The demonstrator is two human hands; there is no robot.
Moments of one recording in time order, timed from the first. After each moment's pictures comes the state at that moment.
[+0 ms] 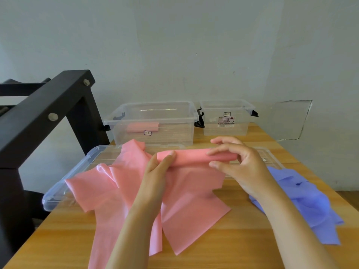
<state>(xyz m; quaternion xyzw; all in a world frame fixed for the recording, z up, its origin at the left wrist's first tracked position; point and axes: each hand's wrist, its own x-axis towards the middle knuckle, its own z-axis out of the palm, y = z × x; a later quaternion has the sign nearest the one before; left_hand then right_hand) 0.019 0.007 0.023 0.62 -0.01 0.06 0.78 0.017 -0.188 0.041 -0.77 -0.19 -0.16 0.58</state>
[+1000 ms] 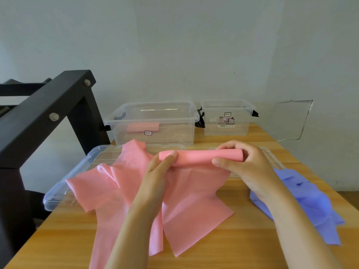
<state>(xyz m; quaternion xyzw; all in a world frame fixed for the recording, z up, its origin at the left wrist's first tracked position) 0.025 0.011 0.016 0.61 -0.04 0.03 0.79 0.009 -0.192 0.051 -0.75 -0.12 -0.11 0.64</state>
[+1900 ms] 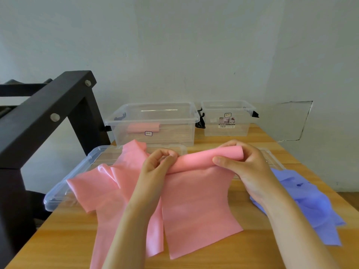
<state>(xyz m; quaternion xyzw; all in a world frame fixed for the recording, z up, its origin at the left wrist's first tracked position) 0.020 0.016 0.024 0.63 -0.09 0.08 0.76 0.007 -0.184 0.051 -0.68 -0.15 -0.10 0.71</state>
